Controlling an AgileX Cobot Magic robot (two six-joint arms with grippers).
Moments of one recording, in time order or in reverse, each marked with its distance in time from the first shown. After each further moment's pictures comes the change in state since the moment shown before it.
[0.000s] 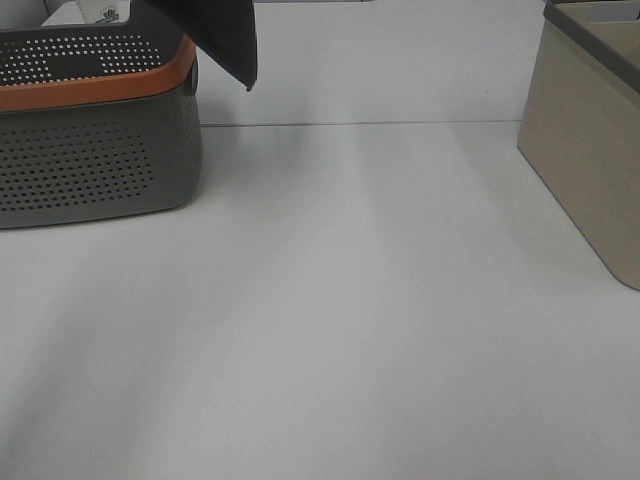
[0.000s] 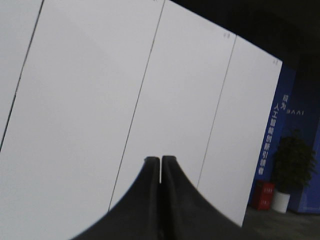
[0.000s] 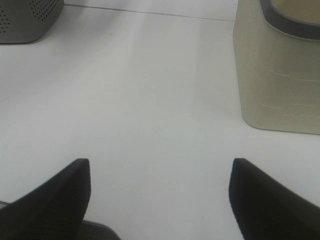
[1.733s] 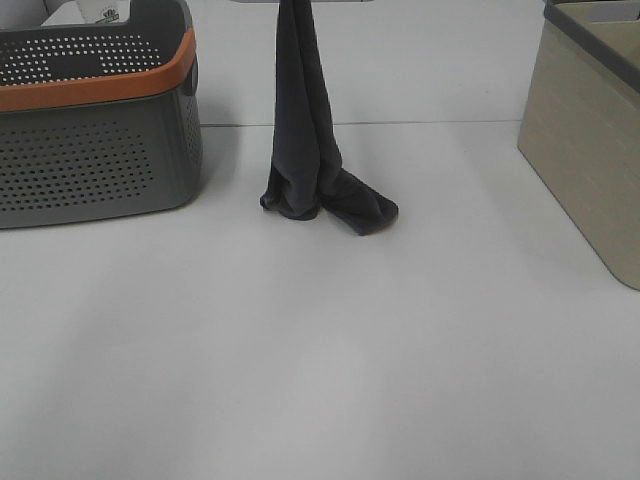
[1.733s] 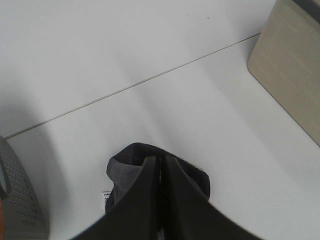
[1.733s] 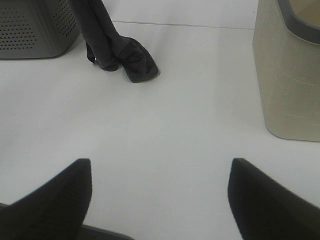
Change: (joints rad) left arm -0.203 0.016 0.373 -0.270 0.695 0.392; right arm 0.000 0.000 0.000 0.076 -0.022 0.007
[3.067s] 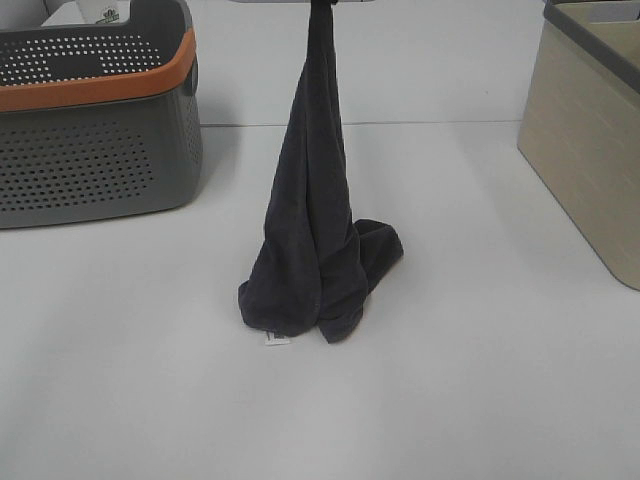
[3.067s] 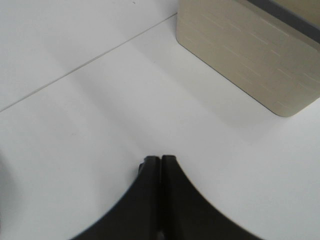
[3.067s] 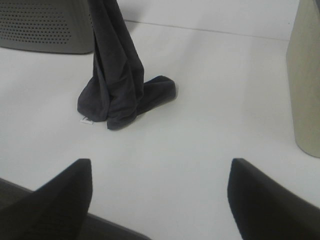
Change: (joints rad) left arm -0.071 -0.268 0.488 -0.163 -0.246 0.178; right arm 0.000 0.030 0.000 0.114 0.002 -0.125
